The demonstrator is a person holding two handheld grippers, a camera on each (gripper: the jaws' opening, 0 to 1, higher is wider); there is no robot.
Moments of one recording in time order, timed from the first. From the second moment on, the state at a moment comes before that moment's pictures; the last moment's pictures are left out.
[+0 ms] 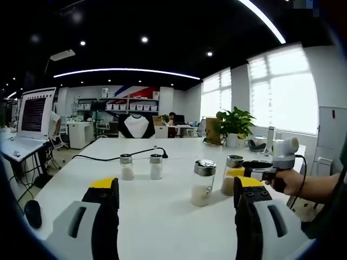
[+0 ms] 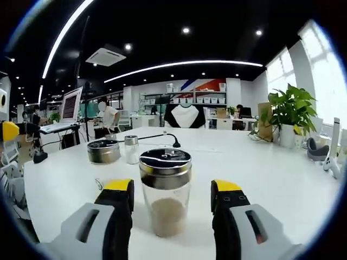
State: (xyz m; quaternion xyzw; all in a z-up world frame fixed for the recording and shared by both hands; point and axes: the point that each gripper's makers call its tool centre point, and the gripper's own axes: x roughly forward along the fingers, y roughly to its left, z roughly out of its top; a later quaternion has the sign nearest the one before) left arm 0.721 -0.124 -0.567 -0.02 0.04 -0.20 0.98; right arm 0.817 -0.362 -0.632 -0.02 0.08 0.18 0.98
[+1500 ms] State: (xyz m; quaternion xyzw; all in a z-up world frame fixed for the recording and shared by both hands) left arm 0.714 -0.105 -0.560 -0.02 0.03 -0.17 0.98; right arm 0.820 -0.323 -0.632 -0.02 0.09 0.50 0.86
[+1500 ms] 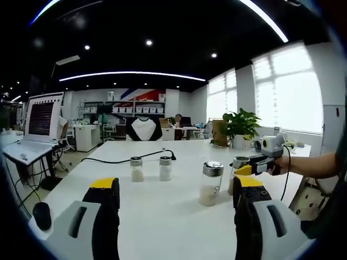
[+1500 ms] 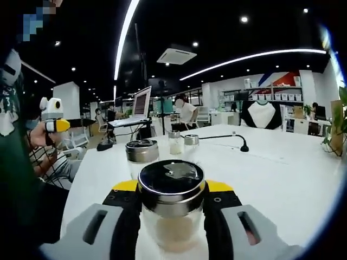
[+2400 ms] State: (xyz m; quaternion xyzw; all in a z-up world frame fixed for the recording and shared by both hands) left arm 0.720 -0.123 -0.560 0.00 0.03 -0.20 0.98; right arm 0.822 -0.321 -0.635 -0.03 0.10 0.47 0.87
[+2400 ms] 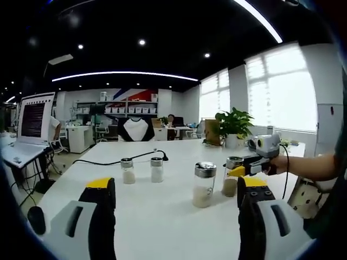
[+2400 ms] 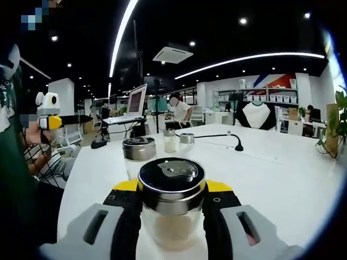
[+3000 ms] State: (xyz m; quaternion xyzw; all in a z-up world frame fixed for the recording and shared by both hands) left arm 0.724 -0.122 -0.563 -0.01 0.03 -0.20 0.98; right arm 0.824 -0.323 -0.637 -0.04 0.10 0.44 0.89
